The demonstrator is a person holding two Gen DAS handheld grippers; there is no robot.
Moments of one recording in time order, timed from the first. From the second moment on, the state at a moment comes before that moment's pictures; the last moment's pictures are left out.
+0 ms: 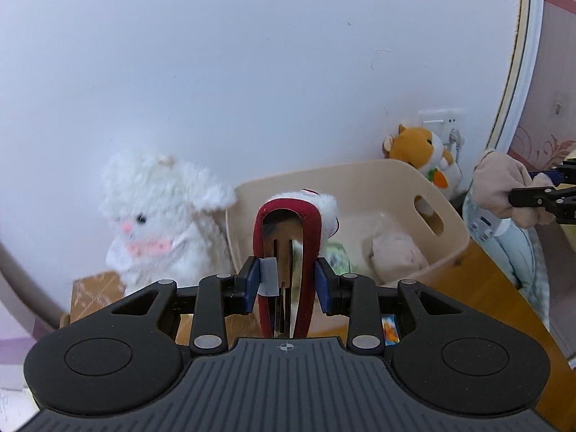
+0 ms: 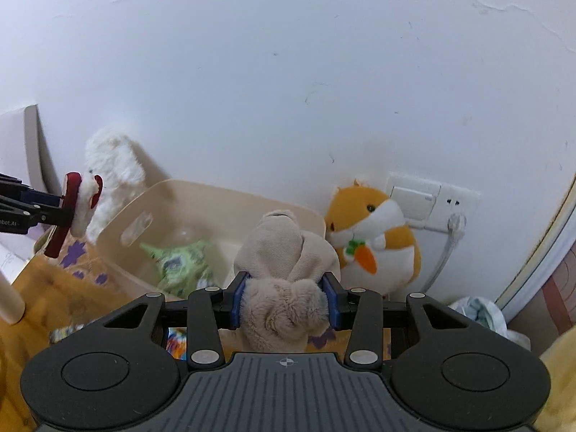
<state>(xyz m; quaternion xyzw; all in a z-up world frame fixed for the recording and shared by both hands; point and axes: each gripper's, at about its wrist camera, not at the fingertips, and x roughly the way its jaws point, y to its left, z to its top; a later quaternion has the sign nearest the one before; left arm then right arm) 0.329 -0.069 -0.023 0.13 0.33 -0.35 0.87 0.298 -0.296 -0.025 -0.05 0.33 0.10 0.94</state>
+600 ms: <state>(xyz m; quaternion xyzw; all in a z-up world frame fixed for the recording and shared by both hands) 0.366 -0.170 -0.080 0.16 0.37 -0.29 0.87 0.372 -0.240 -0.092 -0.05 0.38 0.08 0.92</state>
